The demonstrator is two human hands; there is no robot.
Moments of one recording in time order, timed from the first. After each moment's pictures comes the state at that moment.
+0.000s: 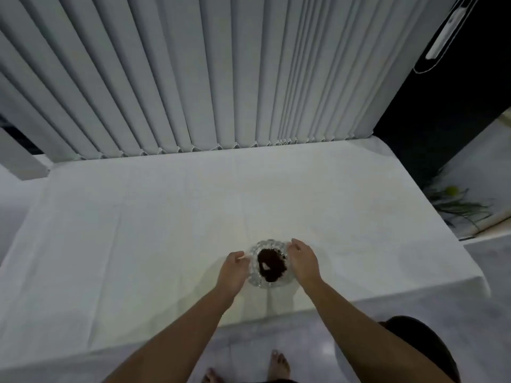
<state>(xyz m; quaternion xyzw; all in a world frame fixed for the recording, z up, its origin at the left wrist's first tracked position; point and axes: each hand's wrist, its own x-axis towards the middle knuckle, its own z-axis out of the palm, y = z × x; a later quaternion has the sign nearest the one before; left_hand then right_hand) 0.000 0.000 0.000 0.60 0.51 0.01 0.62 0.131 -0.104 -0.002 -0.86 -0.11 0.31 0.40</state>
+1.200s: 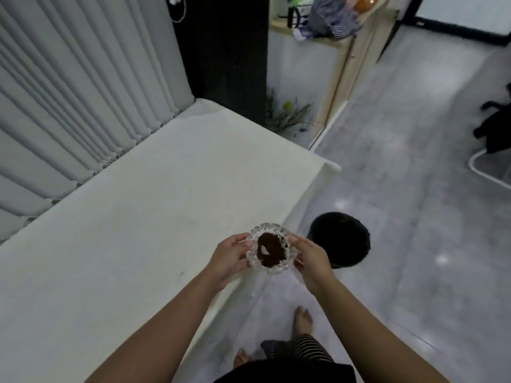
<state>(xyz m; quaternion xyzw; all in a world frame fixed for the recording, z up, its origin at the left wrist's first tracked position) 0.147 -0.136 0.000 0.61 0.26 -0.25 0.71 0.140 -0.326 -0.012 -0.56 0.34 0.16 0.74</state>
